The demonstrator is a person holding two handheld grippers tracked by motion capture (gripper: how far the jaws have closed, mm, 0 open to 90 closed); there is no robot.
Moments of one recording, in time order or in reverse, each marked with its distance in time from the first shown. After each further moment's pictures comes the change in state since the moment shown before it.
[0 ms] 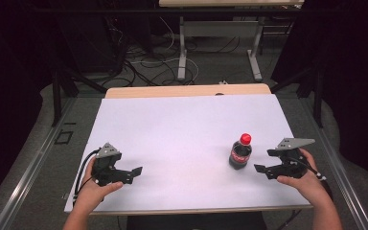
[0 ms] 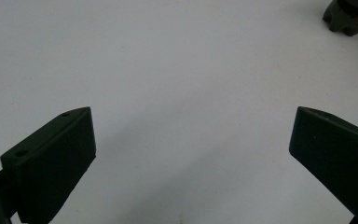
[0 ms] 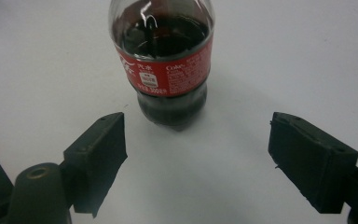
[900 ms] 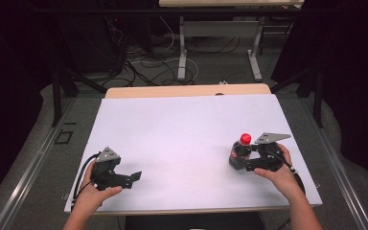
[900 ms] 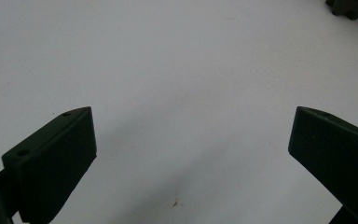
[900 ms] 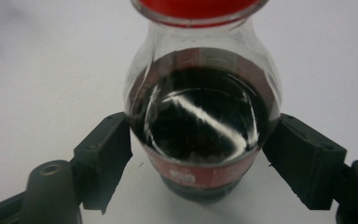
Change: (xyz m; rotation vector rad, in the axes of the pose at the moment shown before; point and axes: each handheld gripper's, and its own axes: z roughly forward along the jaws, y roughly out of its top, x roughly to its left) left arm -0.004 -0.009 -0.005 0.037 0.010 0.004; right arm 0.017 0.023 0.053 -0.062 0.025 0.035
